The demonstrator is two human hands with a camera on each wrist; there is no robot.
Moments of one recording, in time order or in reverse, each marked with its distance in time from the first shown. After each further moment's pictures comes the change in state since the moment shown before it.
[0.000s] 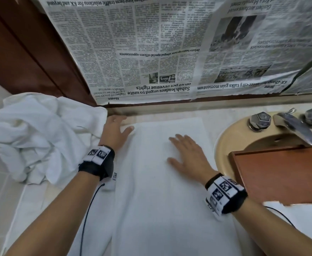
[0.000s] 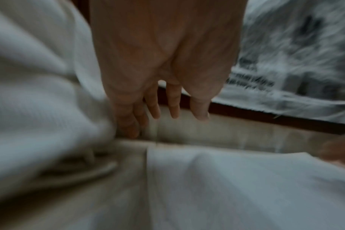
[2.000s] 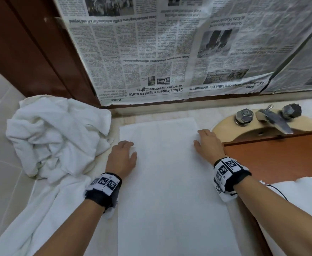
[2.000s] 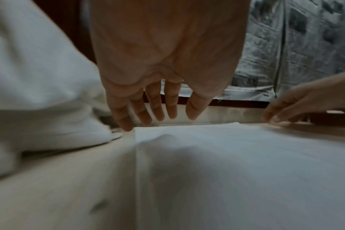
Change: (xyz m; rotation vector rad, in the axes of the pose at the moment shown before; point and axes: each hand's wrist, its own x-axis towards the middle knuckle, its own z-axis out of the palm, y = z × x) left_hand -0.111 0.003 0.013 0.072 -0.098 0.078; right_hand -0.019 0.035 -0.036 -0.124 0.150 0.332
